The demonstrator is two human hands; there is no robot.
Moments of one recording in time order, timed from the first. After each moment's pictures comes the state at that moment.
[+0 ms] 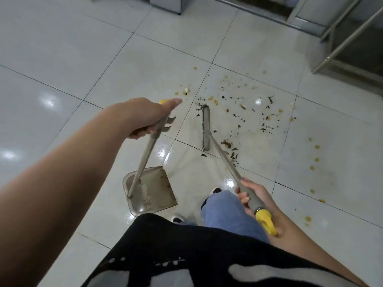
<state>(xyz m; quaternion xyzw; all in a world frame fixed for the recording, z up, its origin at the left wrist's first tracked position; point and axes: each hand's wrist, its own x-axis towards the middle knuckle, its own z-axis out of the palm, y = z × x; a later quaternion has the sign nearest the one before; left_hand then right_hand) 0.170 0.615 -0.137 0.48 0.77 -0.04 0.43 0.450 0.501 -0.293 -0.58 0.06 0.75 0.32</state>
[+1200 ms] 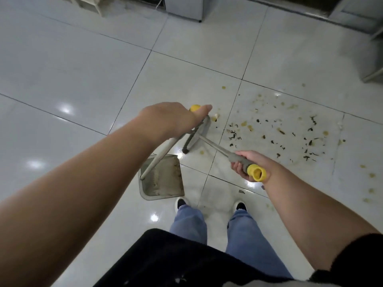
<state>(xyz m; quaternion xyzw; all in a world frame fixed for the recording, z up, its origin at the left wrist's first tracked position) 0.019 0.936 -0.150 0.60 0.71 -0.14 0.34 0.235 0.899 -0.313 -0.57 0.13 0.80 0.13</state>
